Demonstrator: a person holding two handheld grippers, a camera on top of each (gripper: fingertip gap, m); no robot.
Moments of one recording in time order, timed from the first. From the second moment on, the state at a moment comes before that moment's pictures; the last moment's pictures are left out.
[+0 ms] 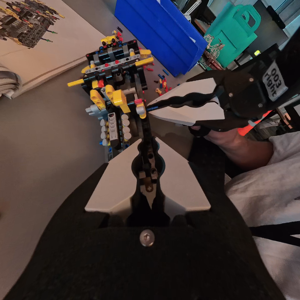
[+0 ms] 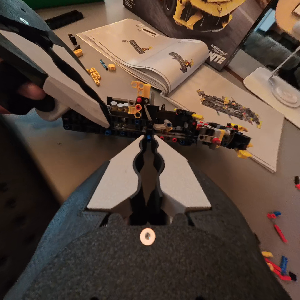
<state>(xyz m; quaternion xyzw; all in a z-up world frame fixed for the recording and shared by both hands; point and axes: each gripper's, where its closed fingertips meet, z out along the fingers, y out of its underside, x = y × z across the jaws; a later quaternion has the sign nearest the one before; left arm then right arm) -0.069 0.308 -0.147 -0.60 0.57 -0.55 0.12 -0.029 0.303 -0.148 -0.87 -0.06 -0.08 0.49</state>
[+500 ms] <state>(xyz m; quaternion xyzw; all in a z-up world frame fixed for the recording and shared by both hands) -0.064 0.306 -0.144 -0.61 0.55 -0.56 0.10 -0.030 0.286 -0.130 -0.84 -0.07 -0.13 0.52</state>
